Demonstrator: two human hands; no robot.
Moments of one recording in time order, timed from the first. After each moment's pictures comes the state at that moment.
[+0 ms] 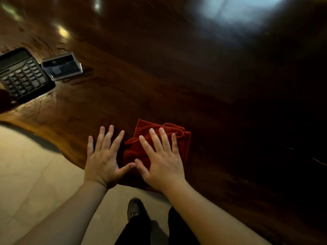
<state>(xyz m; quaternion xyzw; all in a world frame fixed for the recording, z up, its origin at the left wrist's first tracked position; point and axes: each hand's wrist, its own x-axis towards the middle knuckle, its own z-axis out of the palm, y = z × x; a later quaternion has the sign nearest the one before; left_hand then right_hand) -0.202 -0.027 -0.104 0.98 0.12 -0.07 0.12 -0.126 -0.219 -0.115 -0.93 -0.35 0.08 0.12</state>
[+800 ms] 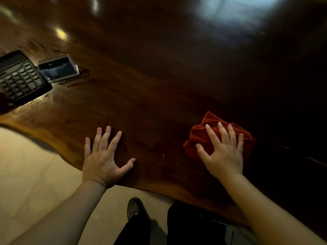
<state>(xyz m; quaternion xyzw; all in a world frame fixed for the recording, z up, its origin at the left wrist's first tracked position) -0.198 -0.030 -0.113 0.98 0.16 -0.05 0.09 -0.049 -0.369 -0.107 -0.98 -0.13 0.08 0.08</state>
